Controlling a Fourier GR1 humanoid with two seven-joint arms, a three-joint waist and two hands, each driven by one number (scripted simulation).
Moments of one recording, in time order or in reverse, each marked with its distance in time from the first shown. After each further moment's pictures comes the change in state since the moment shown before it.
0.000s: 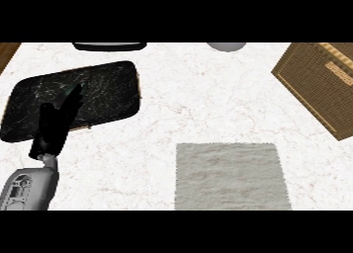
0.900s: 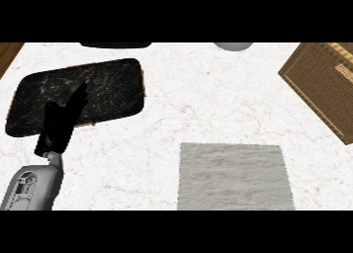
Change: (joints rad) left arm -0.018 -0.015 -0.011 0.010 -0.003 -0.006 -0.018; right arm 0.025 -0.480 0.167 0.684 0.428 -0.227 -0.638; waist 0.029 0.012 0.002
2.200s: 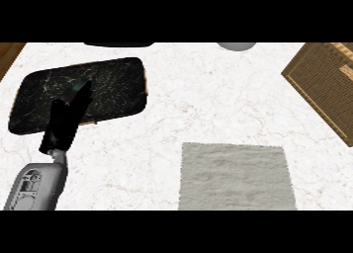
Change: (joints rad) left arm -0.017 -0.016 -0.014 -0.004 -0.013 -0.001 0.017; right arm -0.090 0.006 -0.052 0.806 0.066 -0.286 -0.475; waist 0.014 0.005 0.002
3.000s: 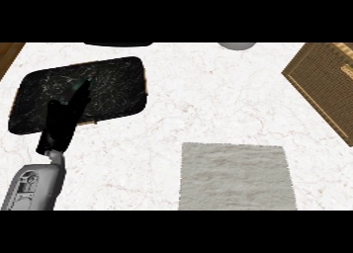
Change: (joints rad) left arm 0.008 0.005 0.004 -0.021 0.005 -0.008 0.006; right arm 0.005 -0.186 -0.266 0.117 -0.217 -0.081 0.032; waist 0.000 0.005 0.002
